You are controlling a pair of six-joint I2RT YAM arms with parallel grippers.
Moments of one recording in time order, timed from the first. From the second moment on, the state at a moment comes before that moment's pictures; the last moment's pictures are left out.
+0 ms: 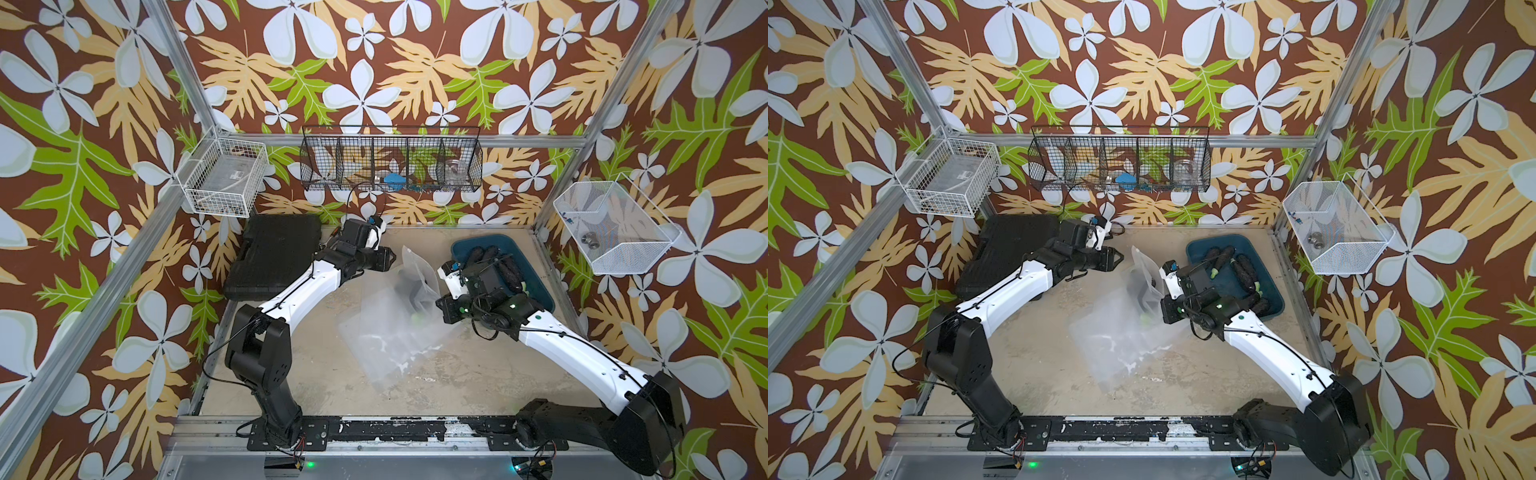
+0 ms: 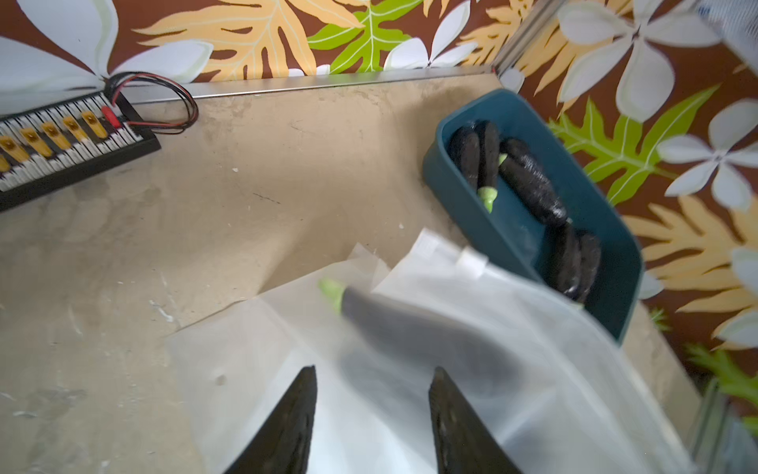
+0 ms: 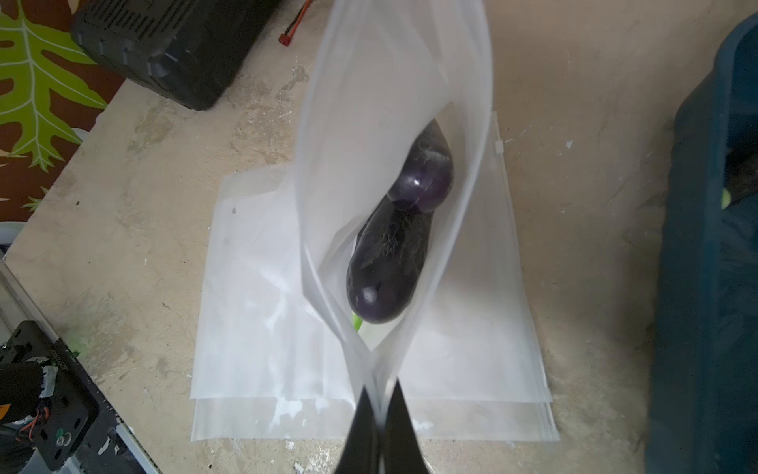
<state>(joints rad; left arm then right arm) -0.41 1.69 1.38 -0.33 0.27 -0.17 0.55 1.26 1.01 -0.55 -0.16 0.17</state>
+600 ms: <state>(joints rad) -0.33 1.80 1.30 0.04 0.85 0.26 0.55 1.28 1.05 -0.70 -0.16 0.03</state>
